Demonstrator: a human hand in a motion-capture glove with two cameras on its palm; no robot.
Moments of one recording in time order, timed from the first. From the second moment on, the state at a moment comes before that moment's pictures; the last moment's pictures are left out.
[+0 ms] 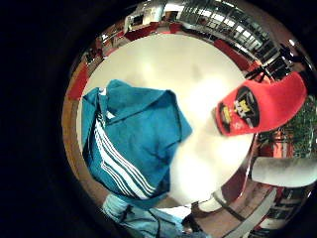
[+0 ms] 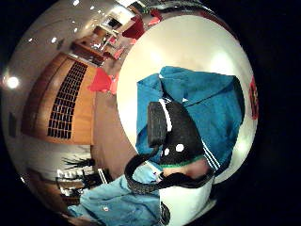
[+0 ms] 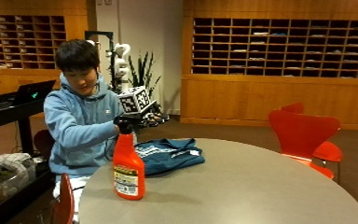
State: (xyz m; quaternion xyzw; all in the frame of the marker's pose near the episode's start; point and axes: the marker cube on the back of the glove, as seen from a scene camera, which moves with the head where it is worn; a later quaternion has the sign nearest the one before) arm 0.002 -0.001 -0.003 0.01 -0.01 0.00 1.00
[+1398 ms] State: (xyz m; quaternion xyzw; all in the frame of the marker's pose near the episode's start) arm 0.140 0.068 -0.067 0.39 -0.24 0.17 0.87
